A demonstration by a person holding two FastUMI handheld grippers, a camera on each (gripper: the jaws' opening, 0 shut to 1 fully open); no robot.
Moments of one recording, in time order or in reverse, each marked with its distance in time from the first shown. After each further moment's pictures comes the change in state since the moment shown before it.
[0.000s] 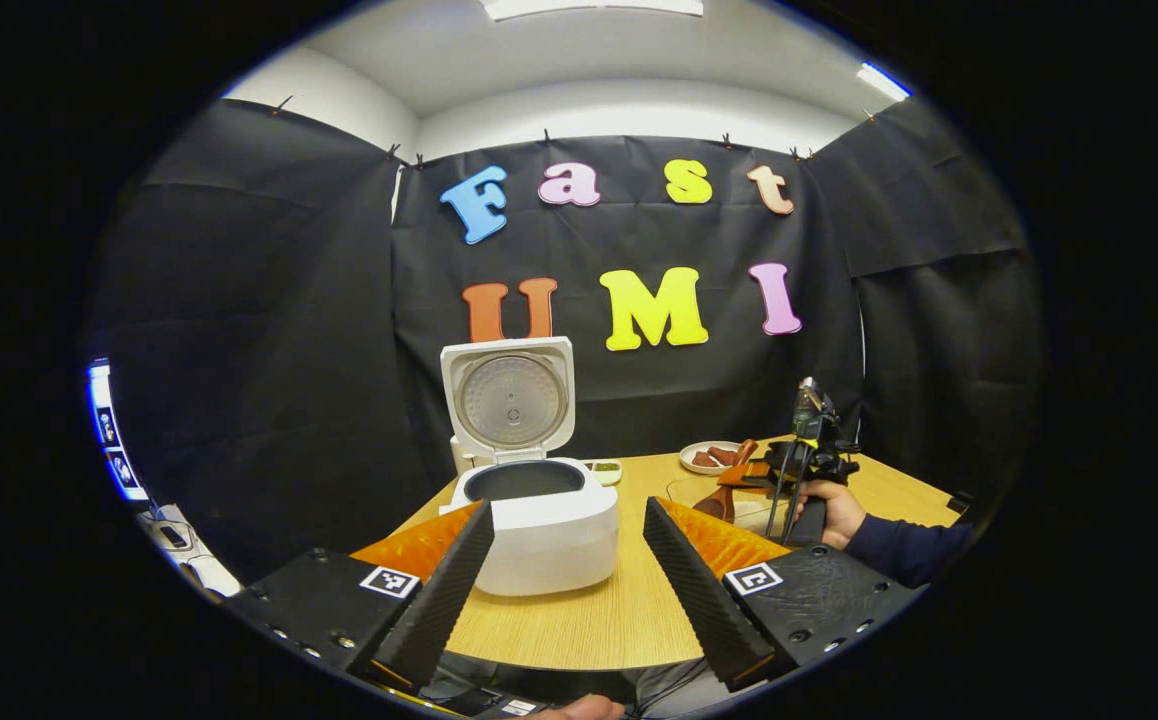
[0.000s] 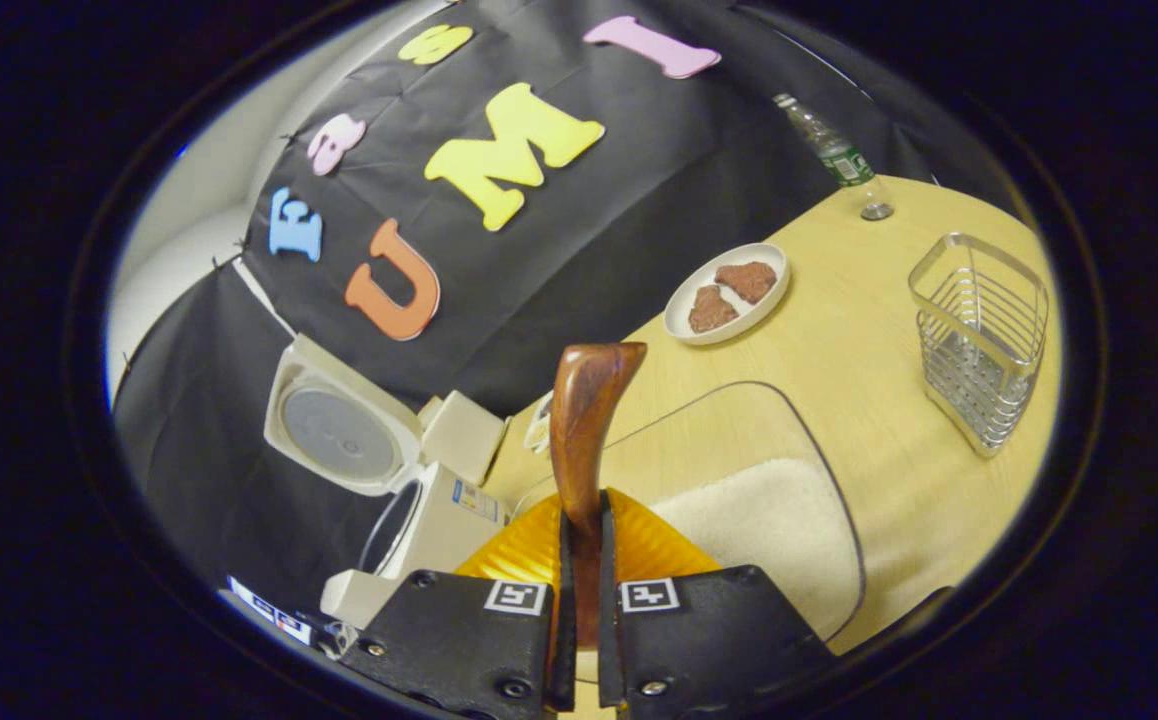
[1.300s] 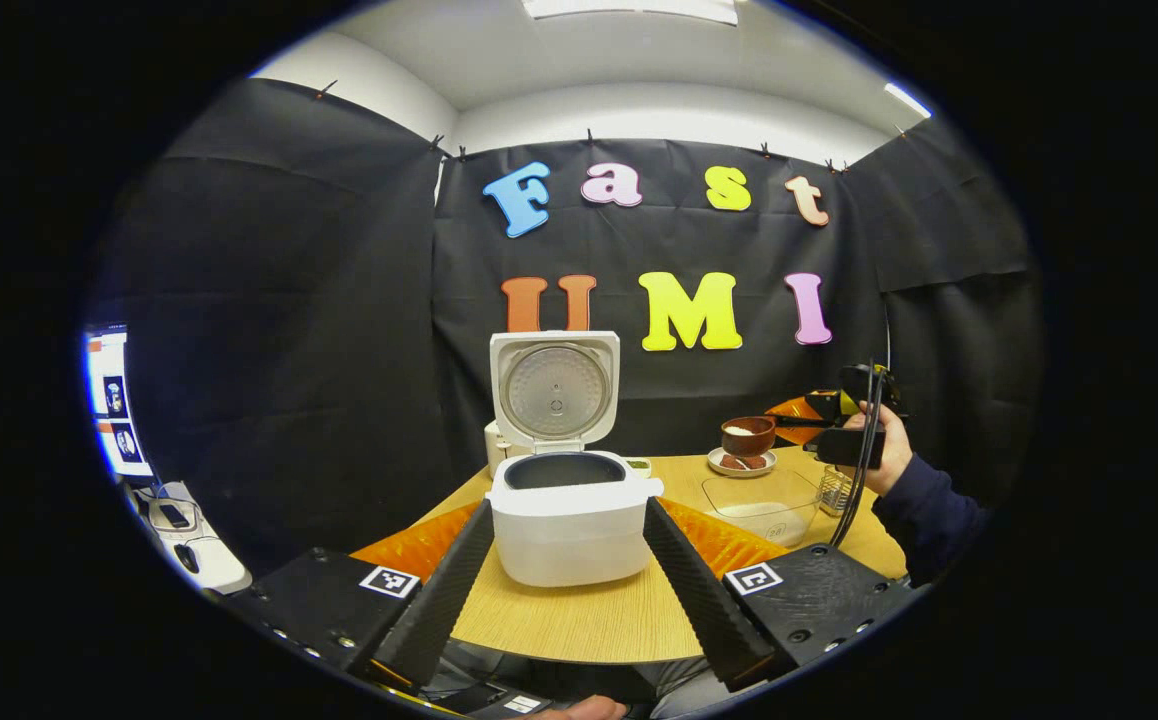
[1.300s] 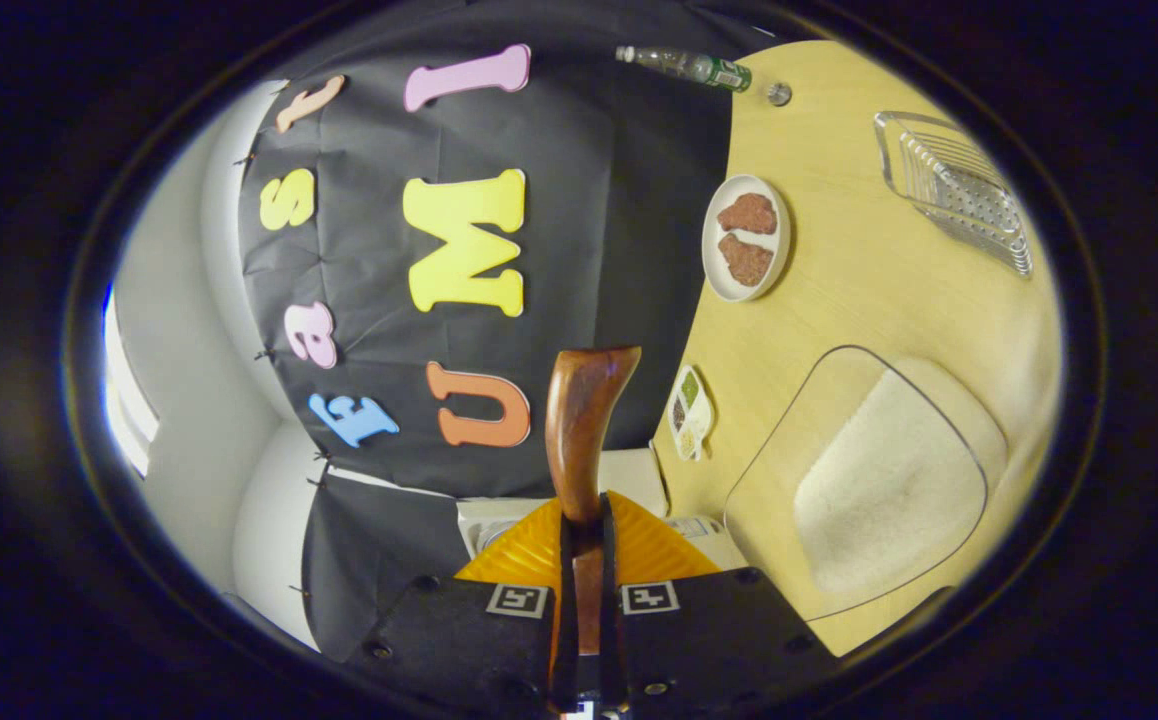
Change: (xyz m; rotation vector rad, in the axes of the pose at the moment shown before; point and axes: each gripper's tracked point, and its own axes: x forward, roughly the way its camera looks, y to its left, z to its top) left arm -0.011 0.047 -0.013 -0.059 -0.008 0.060; right arm -0.019 0.099 0.062 0.587 0.031 0.245
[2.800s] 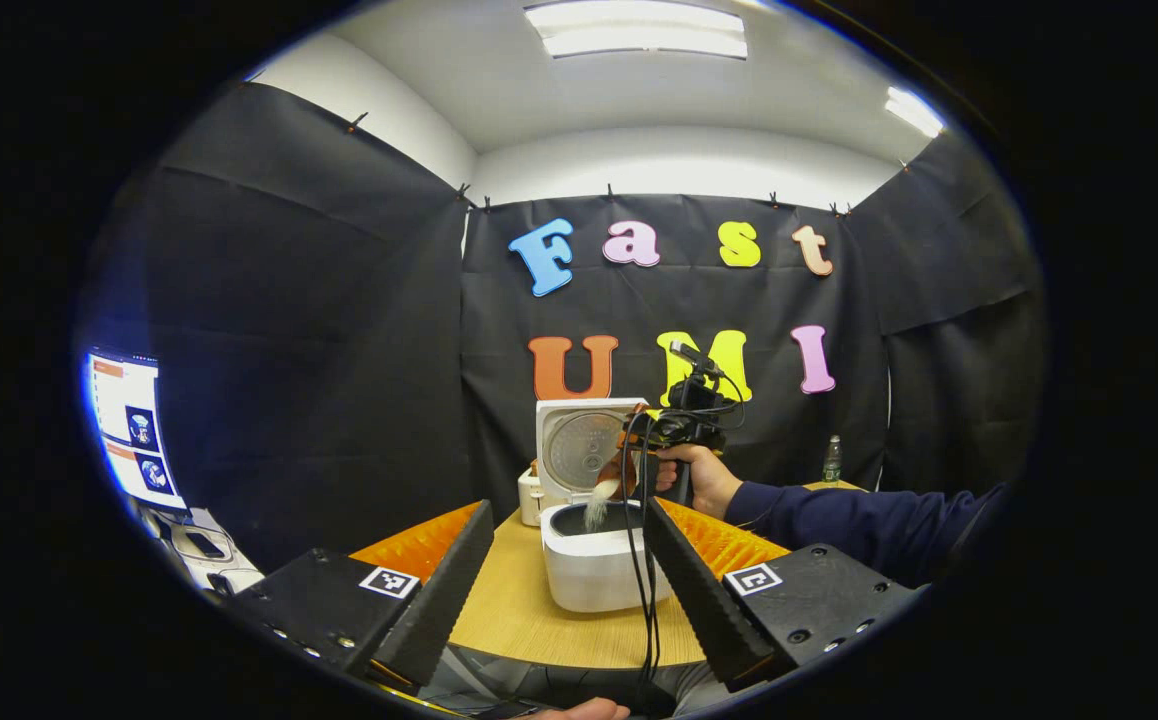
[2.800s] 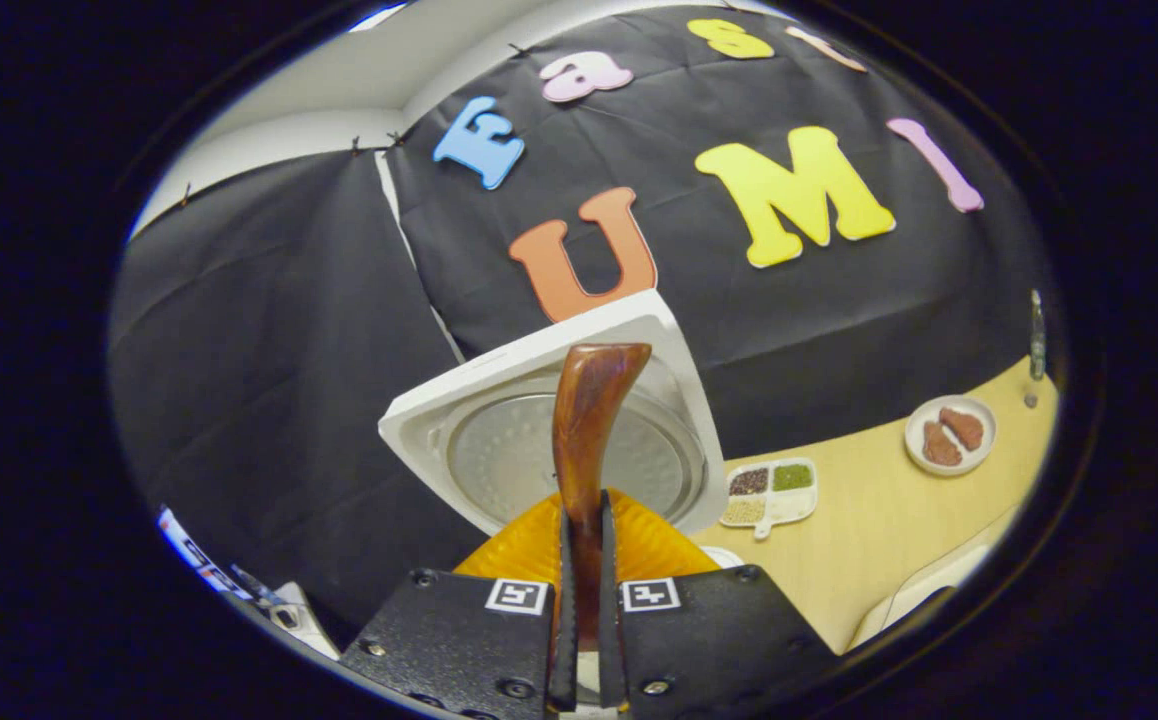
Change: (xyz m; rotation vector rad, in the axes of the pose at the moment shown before) left arm -0.061 0.066 0.062 -0.011 -0.142 0.029; right arm 0.182 0.105 -0.225 -1.145 -0.002 -0.129
